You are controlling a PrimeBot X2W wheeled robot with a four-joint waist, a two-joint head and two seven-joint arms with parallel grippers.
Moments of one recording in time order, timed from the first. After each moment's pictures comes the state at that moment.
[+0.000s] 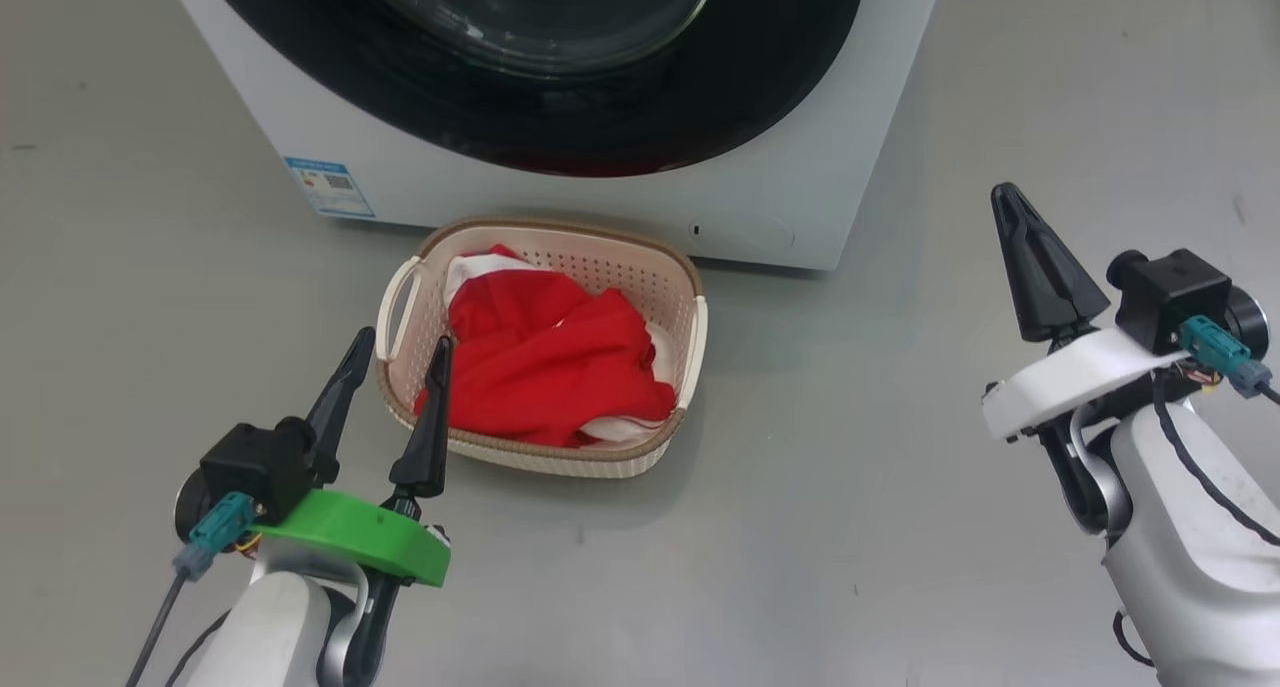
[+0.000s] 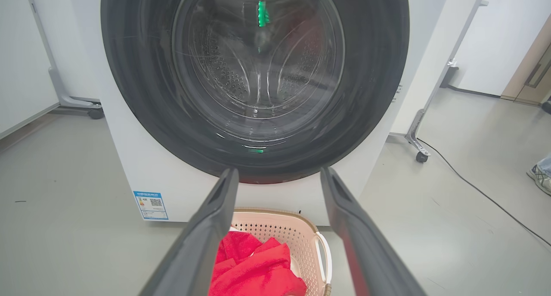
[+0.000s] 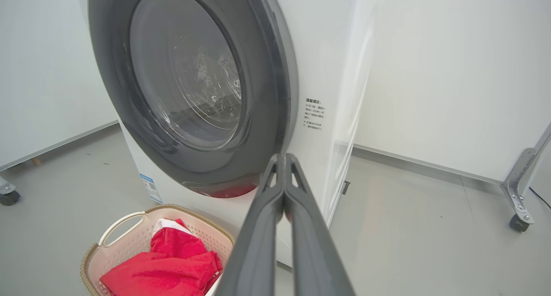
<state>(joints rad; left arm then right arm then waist) -0.26 0.11 -0.33 0.25 -0.52 -0.12 -0.25 -0.44 -0.28 0.36 0.36 0.41 0.03 -0.25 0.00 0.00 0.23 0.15</state>
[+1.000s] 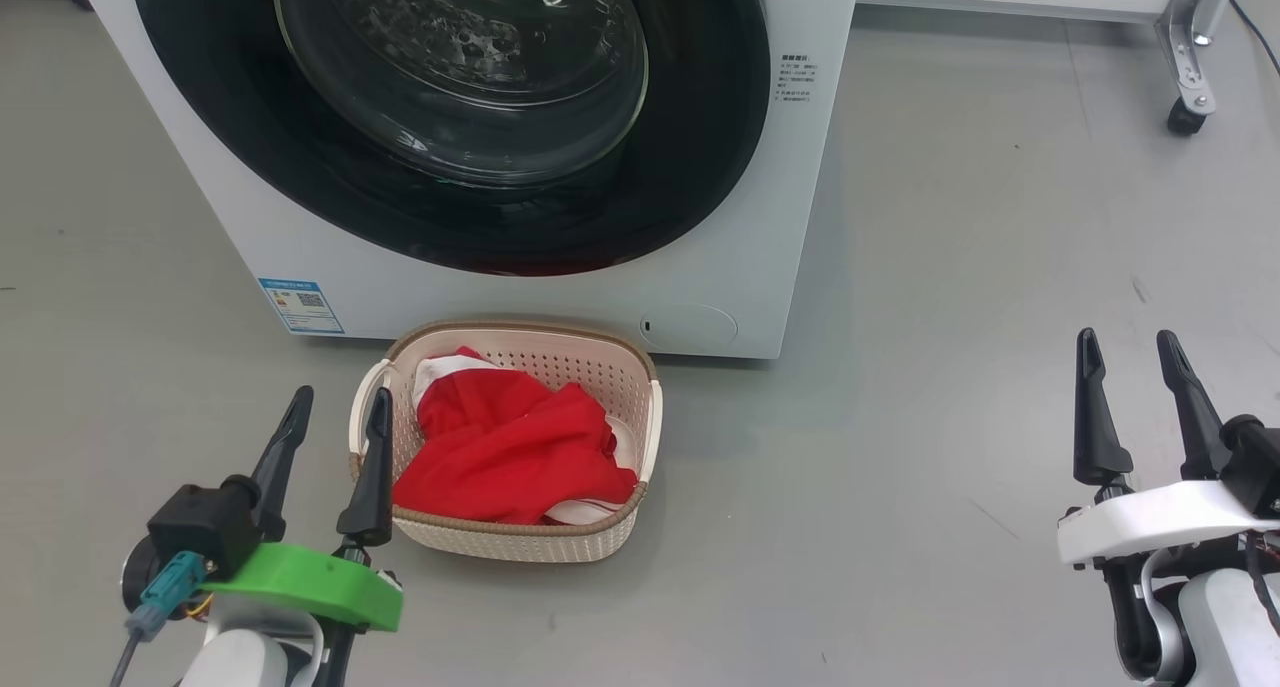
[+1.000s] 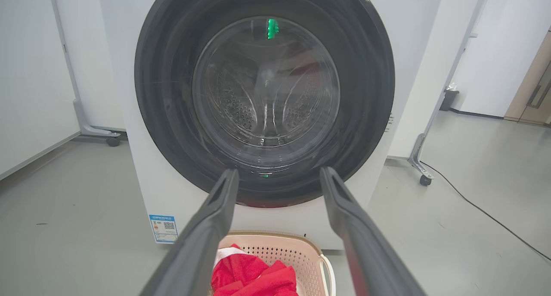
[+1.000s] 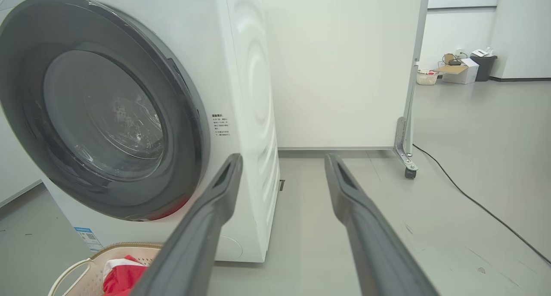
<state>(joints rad) -0.14 0.11 -0.22 0.23 -0.47 -0.12 -0.25 -0.07 -0.22 0.10 0.15 0.44 -0.07 -0.25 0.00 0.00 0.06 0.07</state>
